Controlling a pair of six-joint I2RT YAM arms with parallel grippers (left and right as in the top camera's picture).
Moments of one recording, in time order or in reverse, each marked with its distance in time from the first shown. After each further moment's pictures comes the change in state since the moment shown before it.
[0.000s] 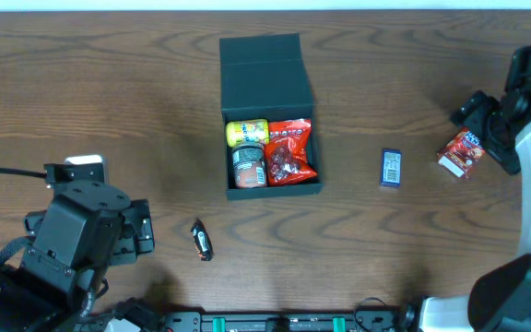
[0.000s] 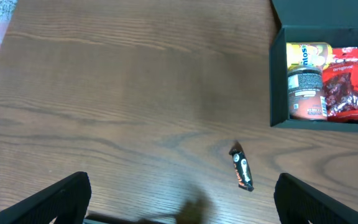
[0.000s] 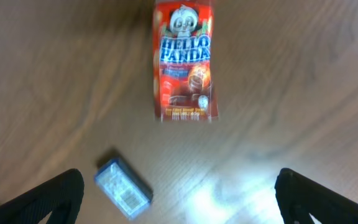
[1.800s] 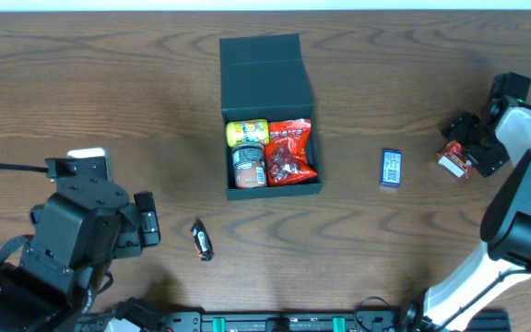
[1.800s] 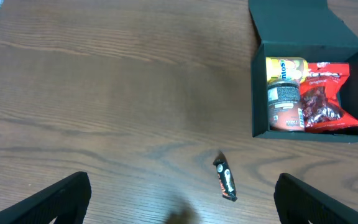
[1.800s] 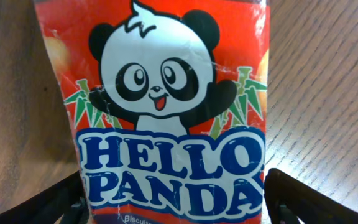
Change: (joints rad) left arm 0.000 0.000 0.000 0.065 0.029 0.001; right arm -0.091 0.415 -0.081 0.349 -0.039 -0.026
